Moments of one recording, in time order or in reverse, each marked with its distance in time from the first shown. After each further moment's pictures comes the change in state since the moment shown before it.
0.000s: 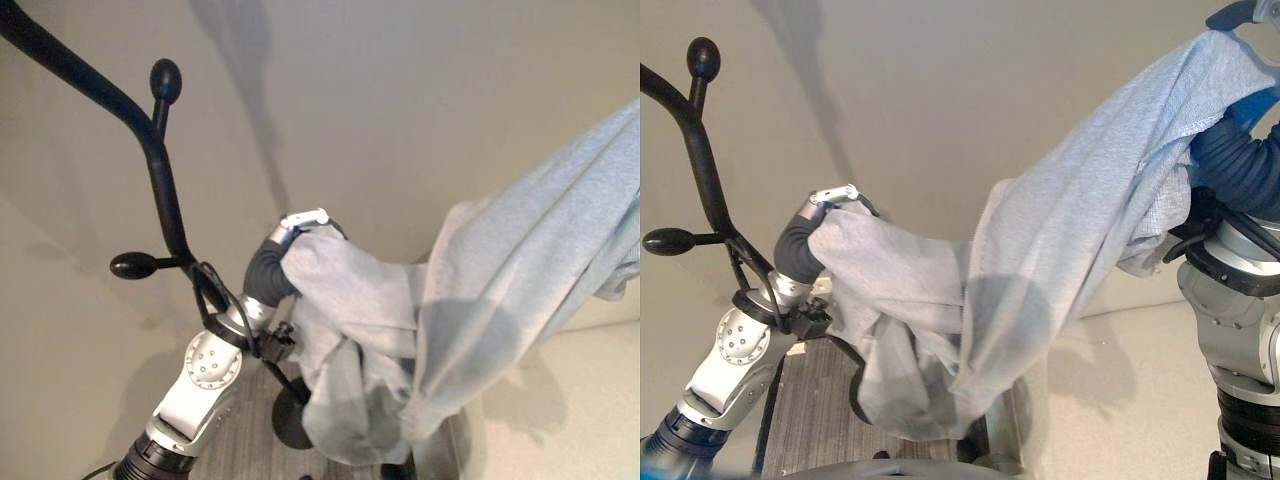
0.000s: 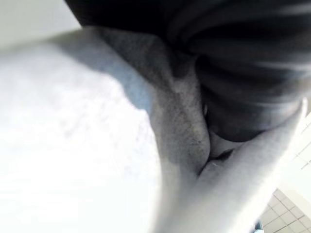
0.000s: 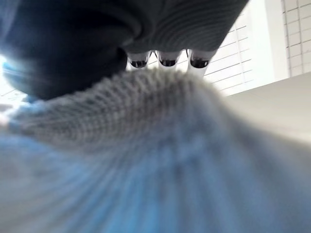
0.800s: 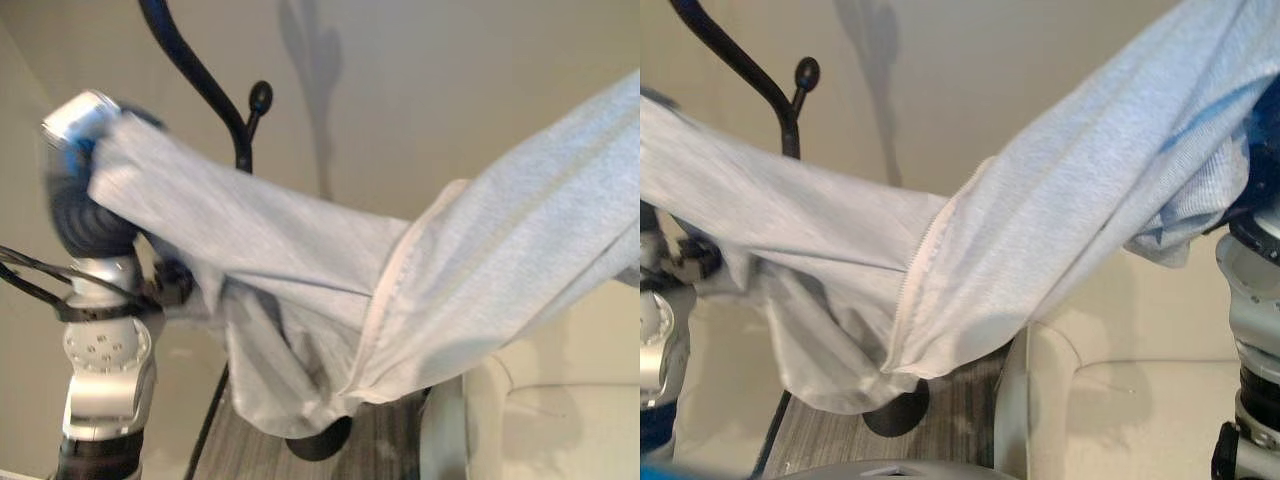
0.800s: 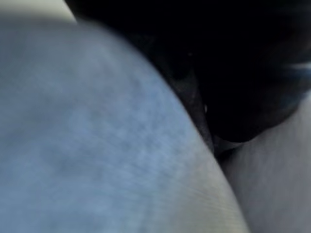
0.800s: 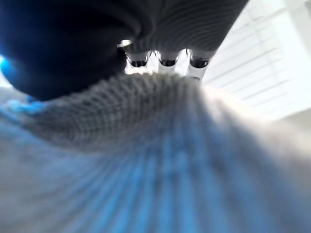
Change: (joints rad) left arm -0.255 -0.006 0.425 -0.001 0.497 -0.077 0.443; right arm -0.201 -0.088 -0.008 0.015 -0.001 -0.010 0.034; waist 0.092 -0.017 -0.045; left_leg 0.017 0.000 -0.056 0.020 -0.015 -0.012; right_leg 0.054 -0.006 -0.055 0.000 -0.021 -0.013
